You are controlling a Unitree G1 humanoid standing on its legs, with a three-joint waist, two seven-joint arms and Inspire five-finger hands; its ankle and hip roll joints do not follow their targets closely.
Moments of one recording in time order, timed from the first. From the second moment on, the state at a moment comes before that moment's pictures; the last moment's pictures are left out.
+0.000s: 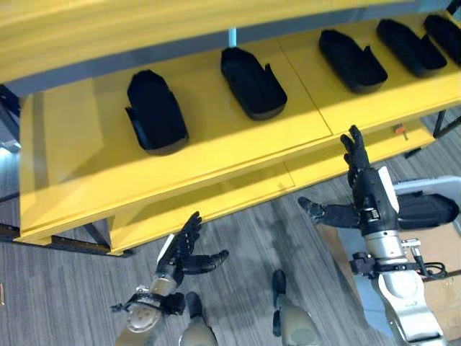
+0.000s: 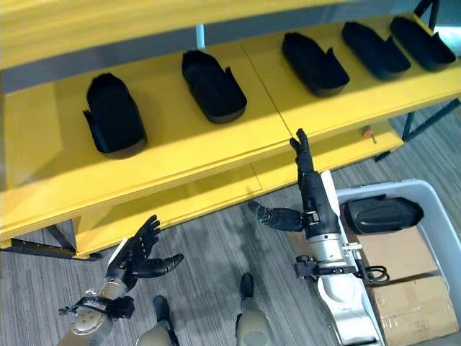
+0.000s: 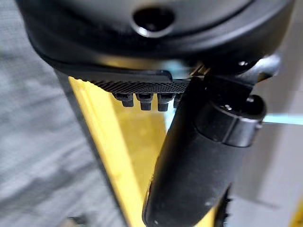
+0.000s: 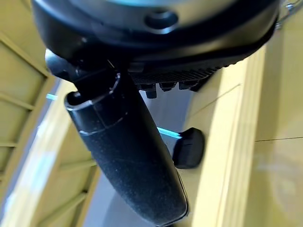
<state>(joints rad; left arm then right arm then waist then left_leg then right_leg) 0.21 0.42 -0.20 0.04 -0.51 -0.17 -0.01 0.12 -0.46 0.03 -0.32 0.12 -0.23 -0.13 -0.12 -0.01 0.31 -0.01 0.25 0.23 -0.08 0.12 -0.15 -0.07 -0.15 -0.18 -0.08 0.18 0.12</state>
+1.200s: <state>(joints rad) 0.23 0.34 -0.15 0.07 -0.66 -0.21 -0.05 0.00 -0.43 0.17 -0.22 0.15 -0.20 0.00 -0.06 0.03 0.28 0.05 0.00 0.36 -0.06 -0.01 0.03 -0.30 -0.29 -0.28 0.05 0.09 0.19</state>
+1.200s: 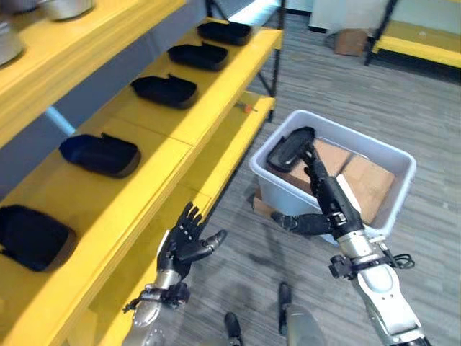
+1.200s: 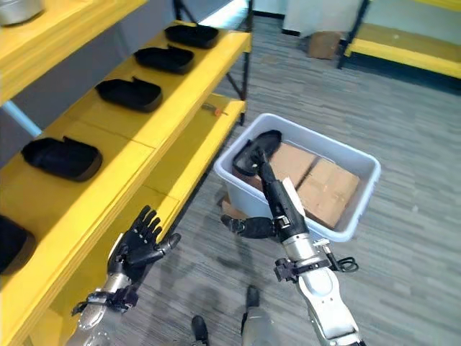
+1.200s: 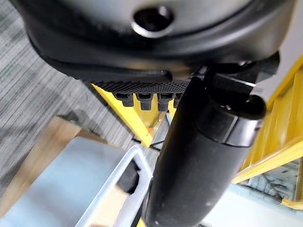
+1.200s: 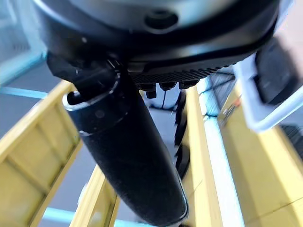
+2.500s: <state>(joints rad) 0.15 0.45 -0.10 0.06 -0.67 -0.20 0.00 0.02 -0.51 0.15 -0.26 0.11 -0.16 -0.03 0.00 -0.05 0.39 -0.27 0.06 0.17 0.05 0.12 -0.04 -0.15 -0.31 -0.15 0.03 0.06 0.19</state>
